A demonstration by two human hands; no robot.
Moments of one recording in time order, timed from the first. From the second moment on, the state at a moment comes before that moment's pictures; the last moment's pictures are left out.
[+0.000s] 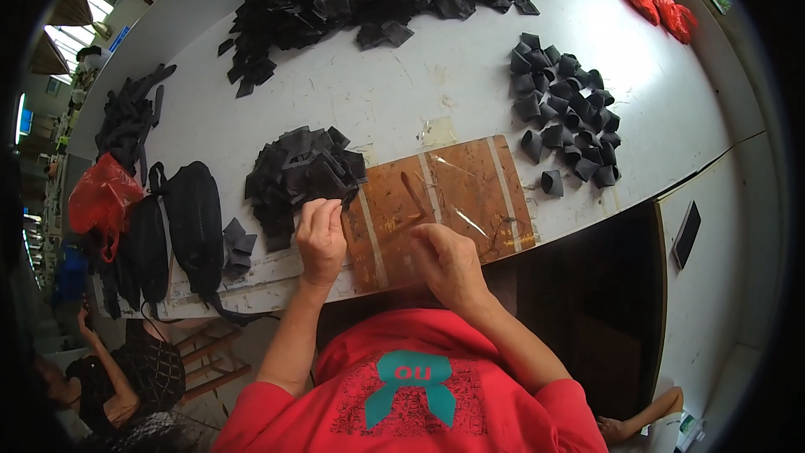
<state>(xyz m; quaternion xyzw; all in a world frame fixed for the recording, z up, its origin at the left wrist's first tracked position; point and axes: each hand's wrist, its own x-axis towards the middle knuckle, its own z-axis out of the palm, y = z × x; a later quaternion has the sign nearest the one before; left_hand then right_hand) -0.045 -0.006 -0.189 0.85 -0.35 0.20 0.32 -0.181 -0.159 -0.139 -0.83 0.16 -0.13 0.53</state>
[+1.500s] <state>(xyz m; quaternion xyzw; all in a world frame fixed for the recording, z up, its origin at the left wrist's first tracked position) -0.116 -0.019 -0.151 0.66 -0.09 -0.26 0.70 -0.179 -0.142 -0.126 -0.83 0.14 -0.14 0.53</state>
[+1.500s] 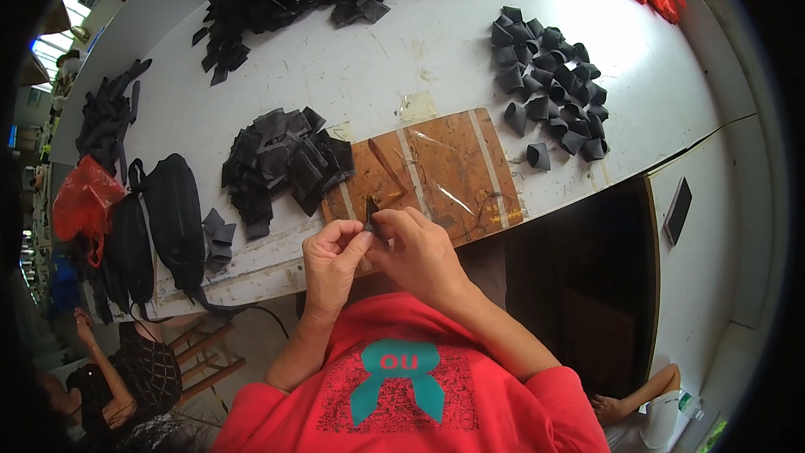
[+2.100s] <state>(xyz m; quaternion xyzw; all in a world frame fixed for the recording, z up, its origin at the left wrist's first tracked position) -0.110 -0.026 -0.126 0.35 0.01 -0.49 0.80 -0.188 -0.162 -0.133 -0.55 0.24 -0.02 0.80</state>
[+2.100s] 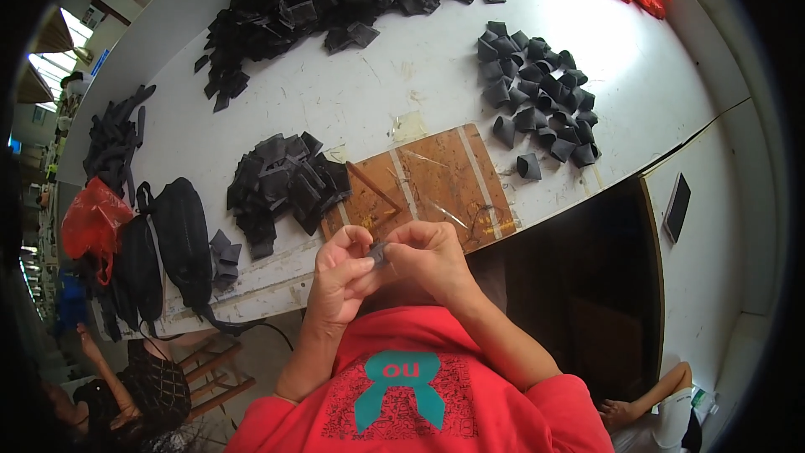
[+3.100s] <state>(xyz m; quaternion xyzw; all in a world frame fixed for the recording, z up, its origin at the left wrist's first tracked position) -0.061 -0.073 -0.048 0.63 -0.47 0.05 0.62 -0.149 -0.198 -0.052 -0.78 0.07 -0.32 0.53</state>
